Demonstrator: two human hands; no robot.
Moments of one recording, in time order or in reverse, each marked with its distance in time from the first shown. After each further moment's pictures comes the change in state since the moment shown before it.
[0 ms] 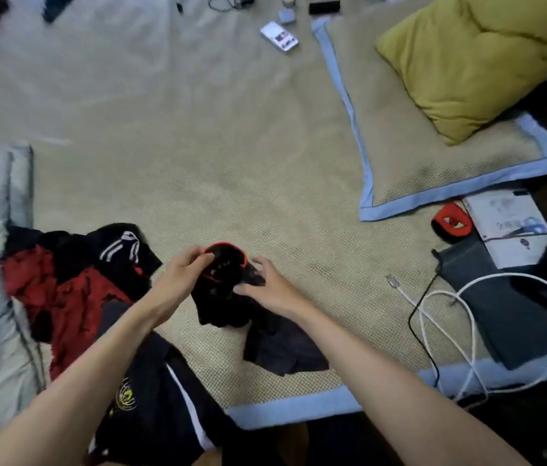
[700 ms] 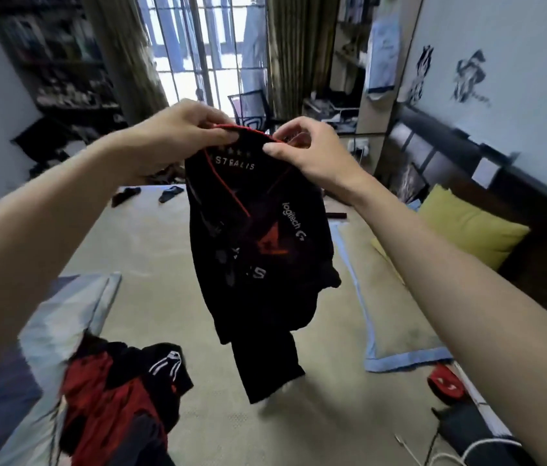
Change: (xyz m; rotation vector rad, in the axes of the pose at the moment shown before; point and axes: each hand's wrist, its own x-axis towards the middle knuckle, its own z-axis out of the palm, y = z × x) left_hand -0.182 0.412 -0.219 0.410 0.205 0.817; right_hand -0.237 -0.450 -0.114 -0.331 0.435 -1.090
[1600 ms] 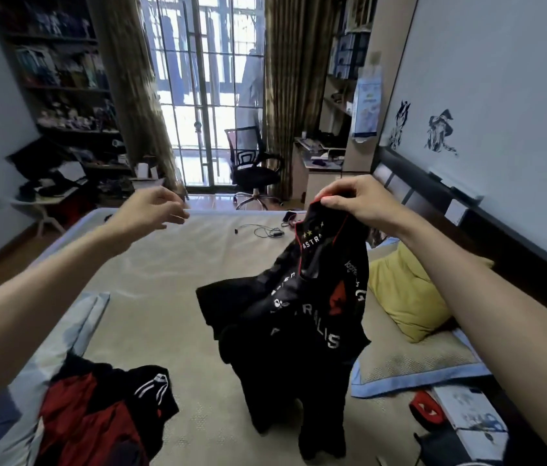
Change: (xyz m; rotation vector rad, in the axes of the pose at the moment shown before) left_hand -0.077 -0.077 -0.009 -0.245 0.268 -0.312; right_hand -0.040 -0.010 -0.066 -0.274 -0.153 0.023
